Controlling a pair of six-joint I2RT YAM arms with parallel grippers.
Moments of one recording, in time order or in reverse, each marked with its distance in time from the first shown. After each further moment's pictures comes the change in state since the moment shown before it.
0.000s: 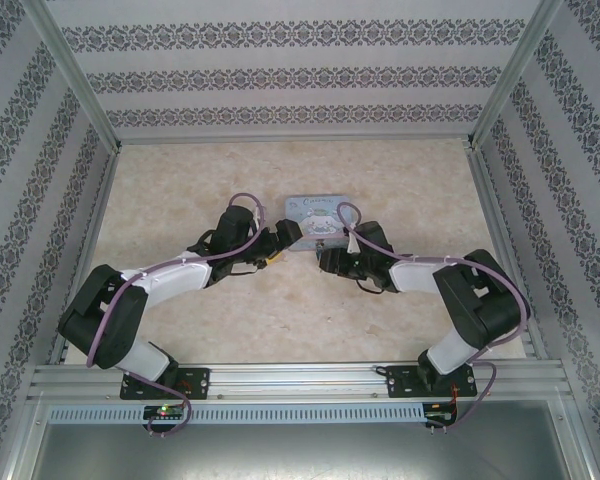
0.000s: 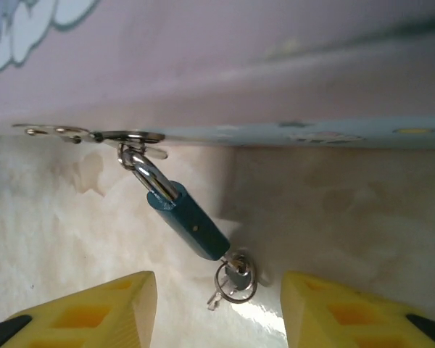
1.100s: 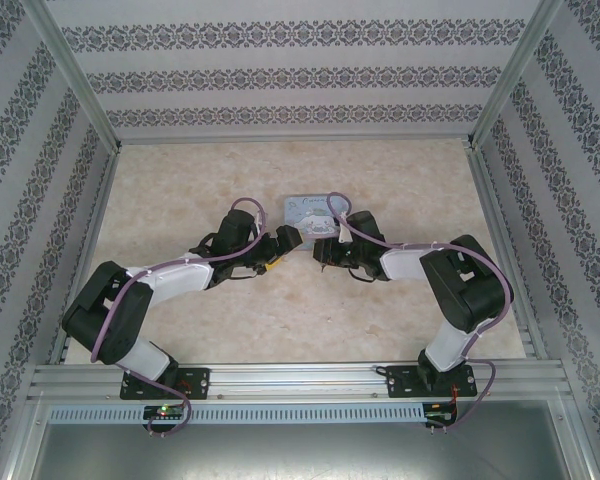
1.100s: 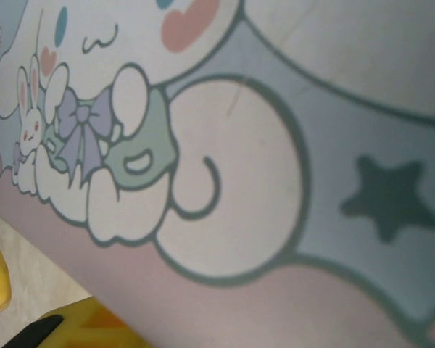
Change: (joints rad) left arm 0.000 0.026 -0.026 0.007 0.030 -0.003; right arm 0.000 0.111 0.097 0.058 -0.037 -0.047
